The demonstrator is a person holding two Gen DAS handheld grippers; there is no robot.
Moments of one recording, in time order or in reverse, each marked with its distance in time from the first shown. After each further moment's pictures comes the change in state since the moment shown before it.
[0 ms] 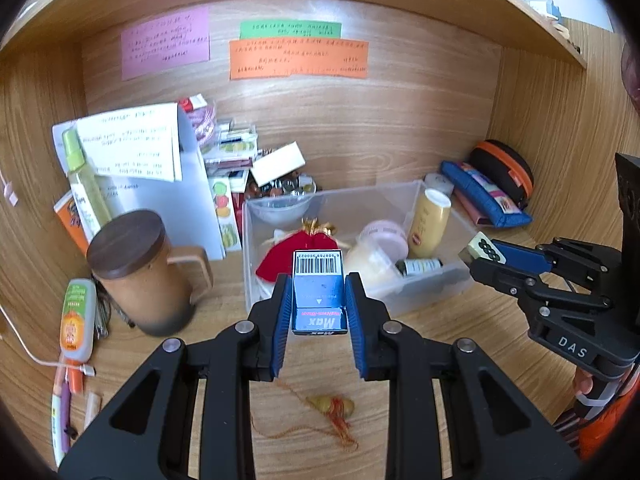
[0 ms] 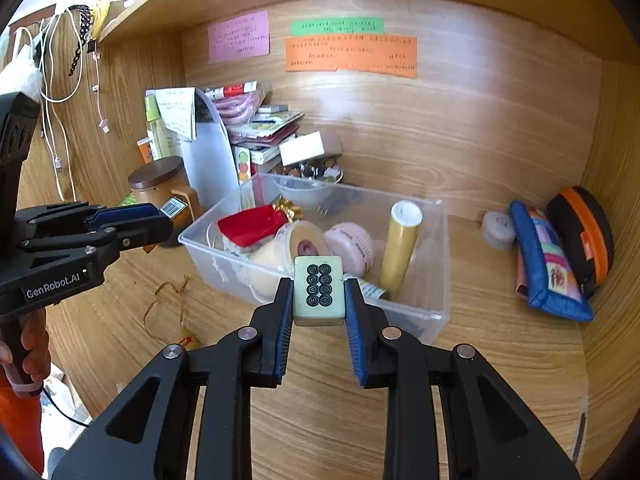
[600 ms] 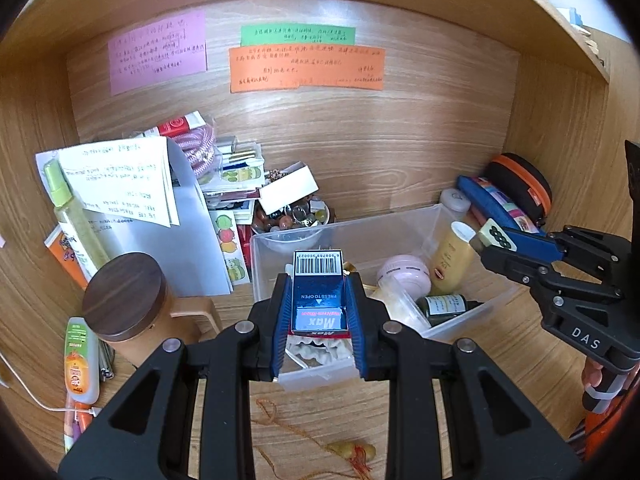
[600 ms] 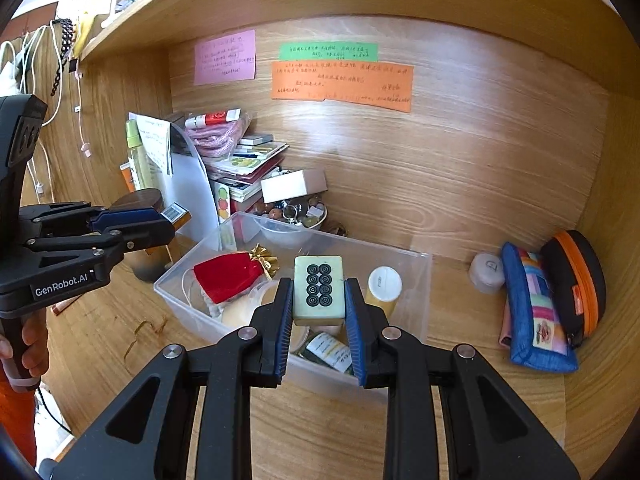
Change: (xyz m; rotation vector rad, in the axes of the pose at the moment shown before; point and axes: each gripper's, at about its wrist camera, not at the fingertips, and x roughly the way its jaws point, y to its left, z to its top) left arm 0.033 0.015 0.038 0.005 0.009 0.009; right arm 0.017 -0.013 0.044 -0.028 -0.037 -0.025
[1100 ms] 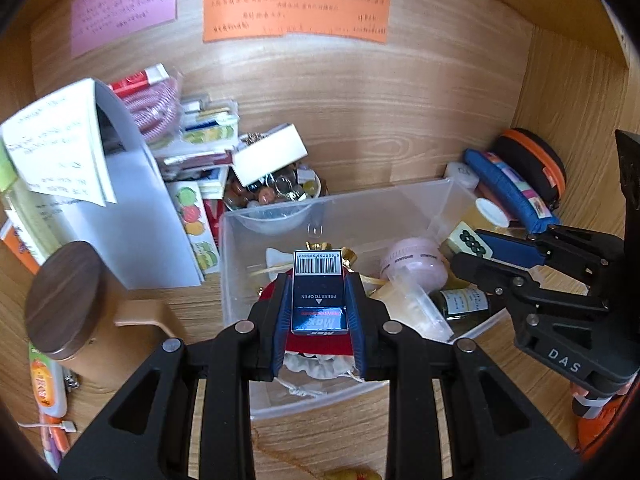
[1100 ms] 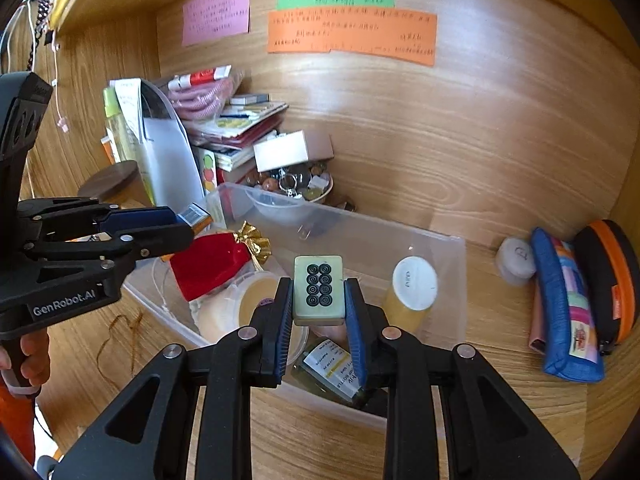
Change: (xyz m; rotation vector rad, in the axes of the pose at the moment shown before) left arm 0.060 0.000 -0.004 0.003 0.101 -0.043; right arm 0.060 -0.003 -0.005 -0.005 0.099 0.022
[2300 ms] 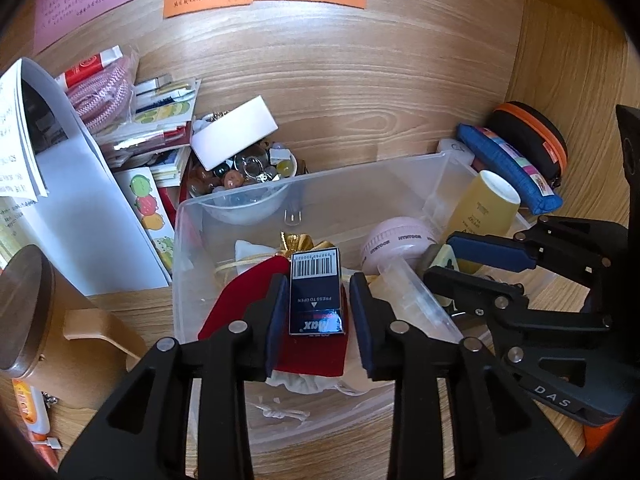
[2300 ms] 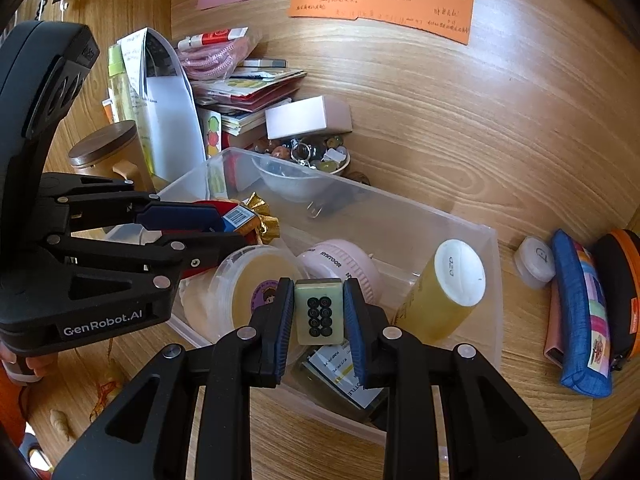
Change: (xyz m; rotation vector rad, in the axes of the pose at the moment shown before) left arm 0.027 -0.011 -0.004 0.042 0.038 -0.033; right arm 0.027 0.010 -0.007 -0.076 0.046 0.006
